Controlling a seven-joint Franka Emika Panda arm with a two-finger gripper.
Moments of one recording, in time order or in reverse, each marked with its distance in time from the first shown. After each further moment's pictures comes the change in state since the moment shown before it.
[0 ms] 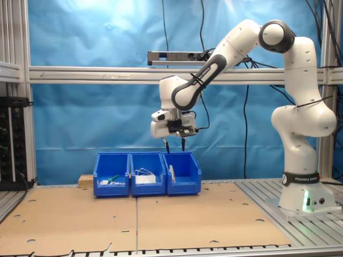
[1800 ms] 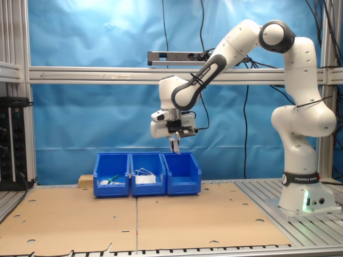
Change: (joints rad) arm 0.000 0.000 0.005 0.000 0.000 0.000 0.020
